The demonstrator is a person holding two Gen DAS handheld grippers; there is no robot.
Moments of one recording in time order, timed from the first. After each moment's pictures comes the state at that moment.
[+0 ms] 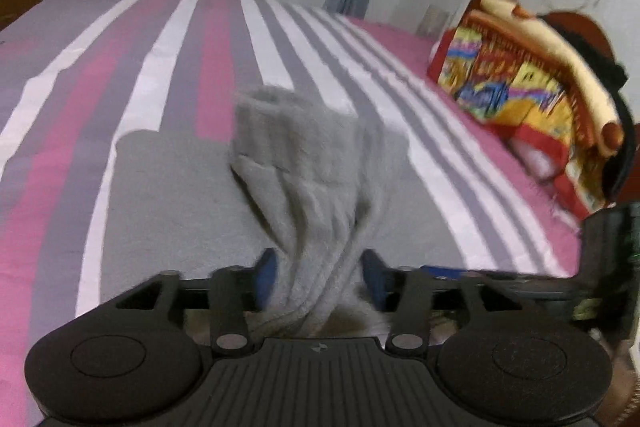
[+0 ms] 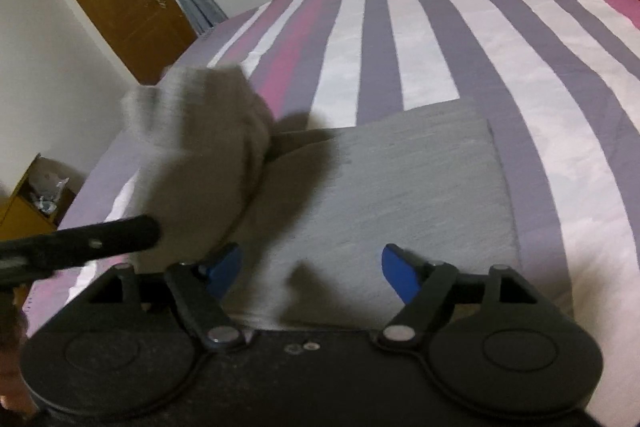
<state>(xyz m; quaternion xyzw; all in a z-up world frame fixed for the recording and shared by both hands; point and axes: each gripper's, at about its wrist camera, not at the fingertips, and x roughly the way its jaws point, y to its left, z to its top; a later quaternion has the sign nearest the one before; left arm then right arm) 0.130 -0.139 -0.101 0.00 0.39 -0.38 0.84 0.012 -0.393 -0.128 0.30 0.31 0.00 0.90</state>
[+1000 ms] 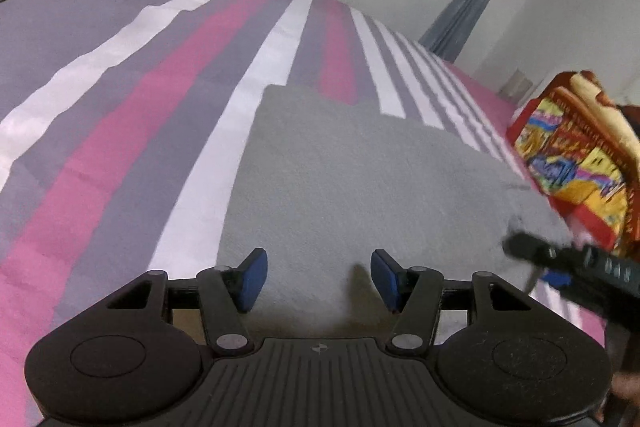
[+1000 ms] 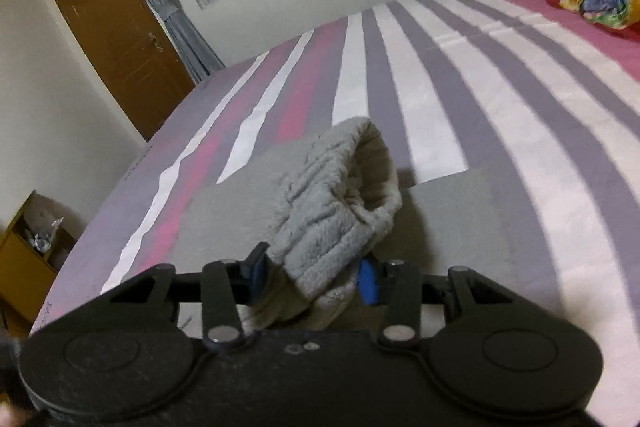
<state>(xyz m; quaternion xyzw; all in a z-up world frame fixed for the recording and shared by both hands) 0.142 -0.084 -0.157 -0.12 0.41 -0.27 0.86 0.009 -0.392 -0.093 0.29 0.24 -0.04 0.92</state>
